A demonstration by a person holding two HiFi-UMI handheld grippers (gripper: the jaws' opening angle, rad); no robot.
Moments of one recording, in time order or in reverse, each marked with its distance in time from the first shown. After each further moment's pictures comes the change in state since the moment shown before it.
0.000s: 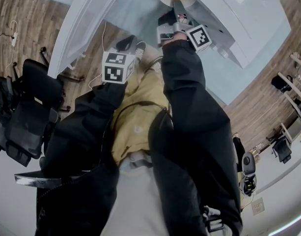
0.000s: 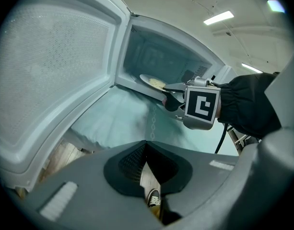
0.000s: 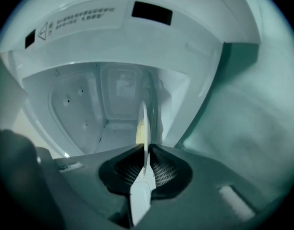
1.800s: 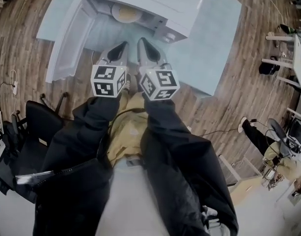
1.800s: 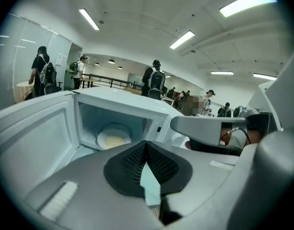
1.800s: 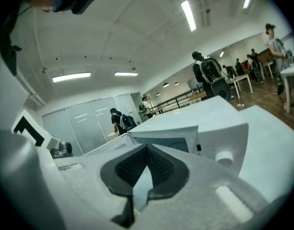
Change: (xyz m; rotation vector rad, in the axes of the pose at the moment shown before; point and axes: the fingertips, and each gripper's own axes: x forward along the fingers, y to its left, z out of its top) left arm -0.086 -0.151 0.117 0.228 -0.347 -0.145; right arm -0.191 0.163 -0.035 -1.194 -0.010 0.036
